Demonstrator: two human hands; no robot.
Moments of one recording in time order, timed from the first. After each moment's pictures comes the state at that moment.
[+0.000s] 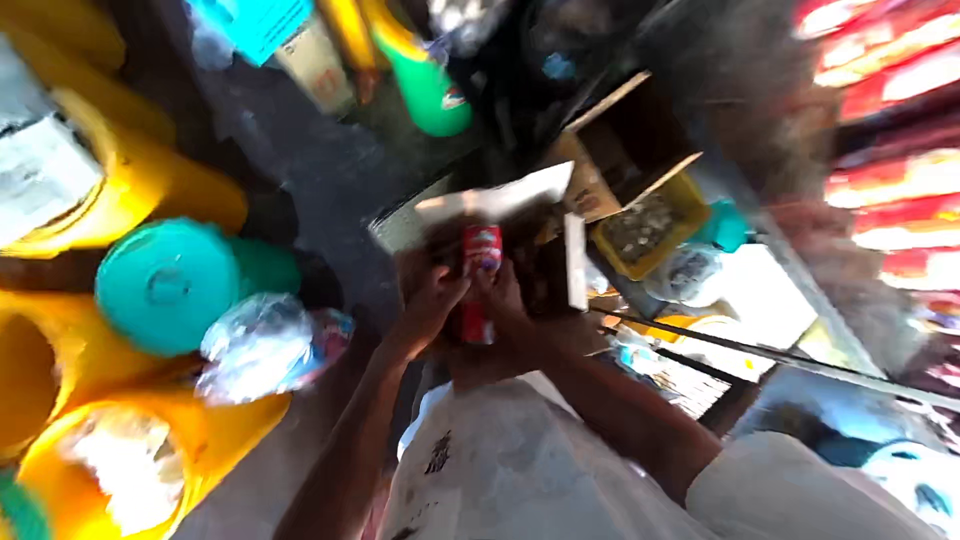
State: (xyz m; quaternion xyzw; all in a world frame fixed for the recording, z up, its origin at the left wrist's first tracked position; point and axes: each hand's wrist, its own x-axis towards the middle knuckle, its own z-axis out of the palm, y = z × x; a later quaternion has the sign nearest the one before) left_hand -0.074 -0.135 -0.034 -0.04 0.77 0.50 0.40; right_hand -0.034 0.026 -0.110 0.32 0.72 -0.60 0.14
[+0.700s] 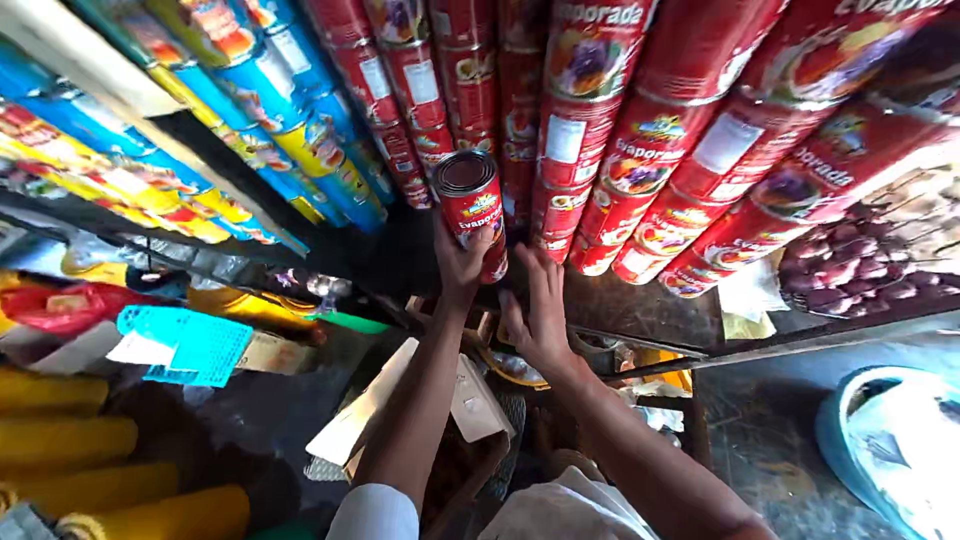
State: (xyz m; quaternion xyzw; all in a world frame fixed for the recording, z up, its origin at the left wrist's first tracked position) left_hand -0.160 0.317 0.080 0.42 0.58 0.70 -0.01; right_hand -0.006 0.349 0.069 0.17 0.81 -0.34 -0.44
